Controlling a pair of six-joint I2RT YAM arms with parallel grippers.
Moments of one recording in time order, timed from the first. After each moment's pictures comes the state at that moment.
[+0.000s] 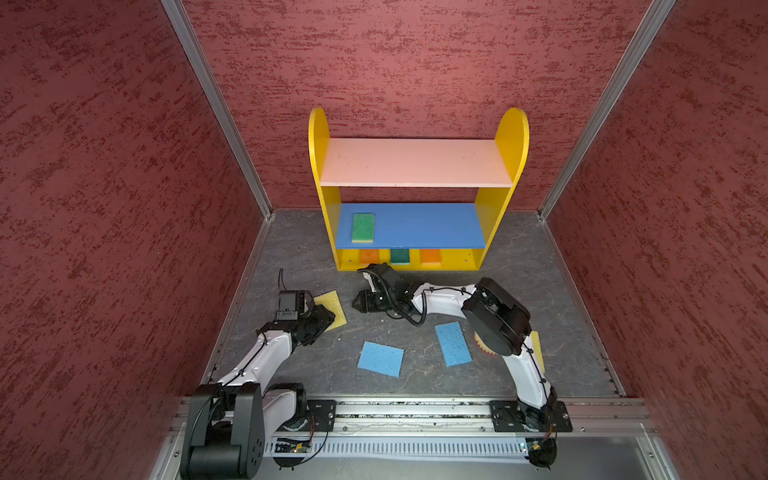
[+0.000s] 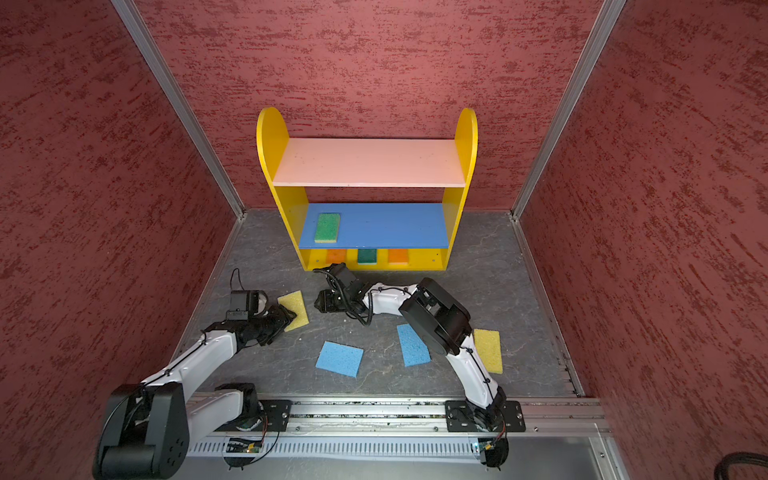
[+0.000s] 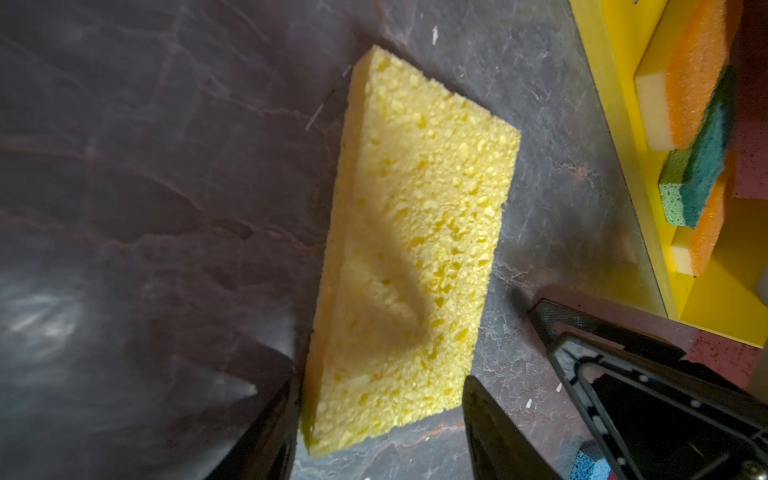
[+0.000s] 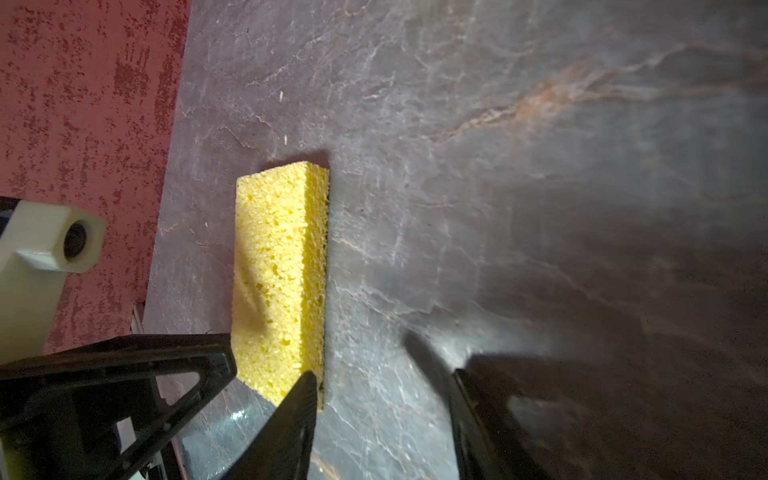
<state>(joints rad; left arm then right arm) 0.03 1.11 0.39 -0.31 0.32 -0.76 0.89 2.19 1.43 0.00 -0.31 0.76</state>
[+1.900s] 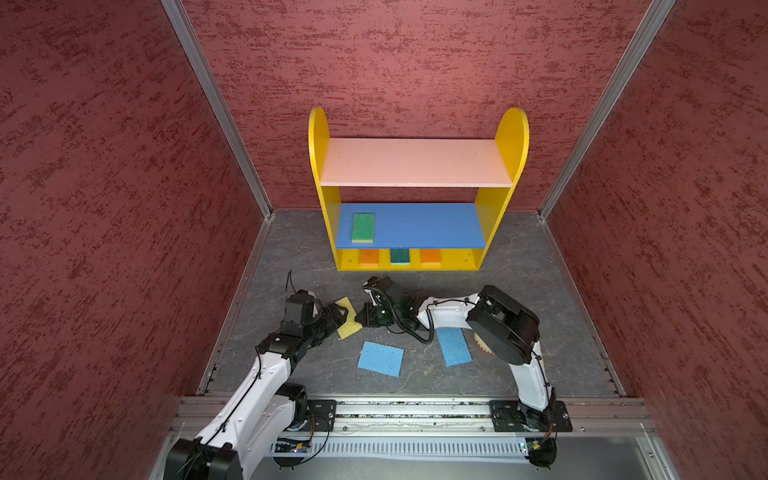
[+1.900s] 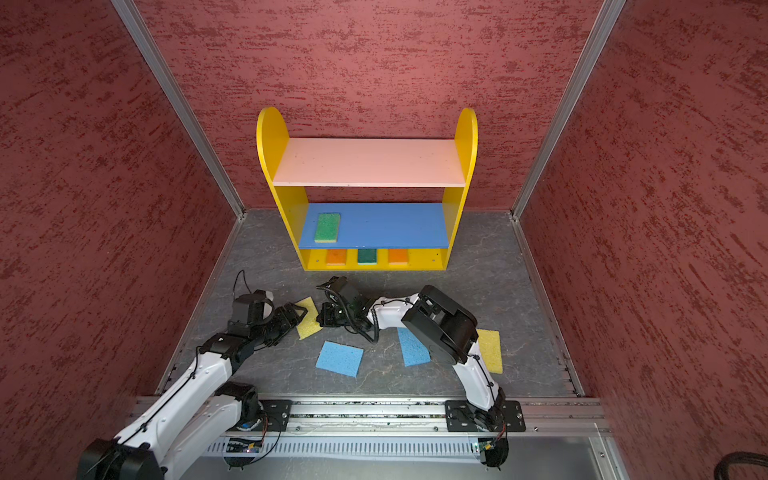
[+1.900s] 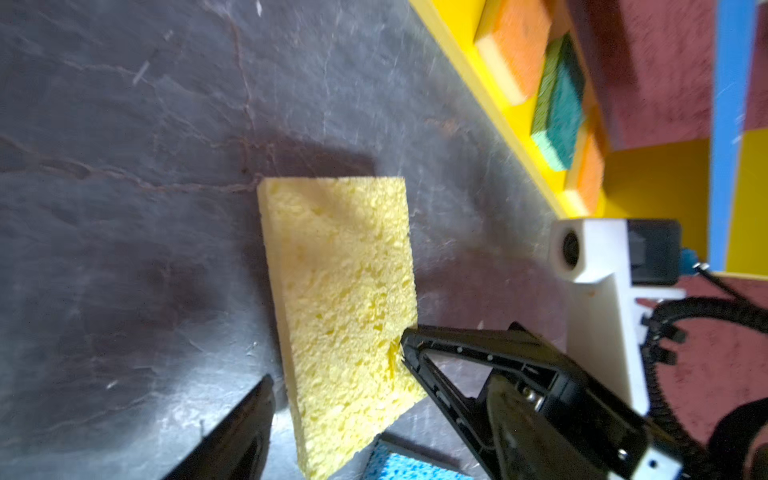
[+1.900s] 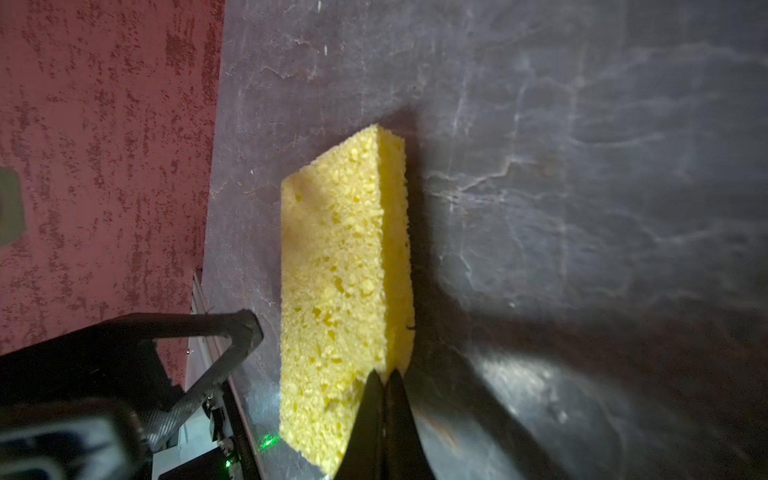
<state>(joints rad) -0.15 0.77 0.36 -0.37 0.27 -0.86 0.93 2.06 1.19 0.19 -0.35 0.92</state>
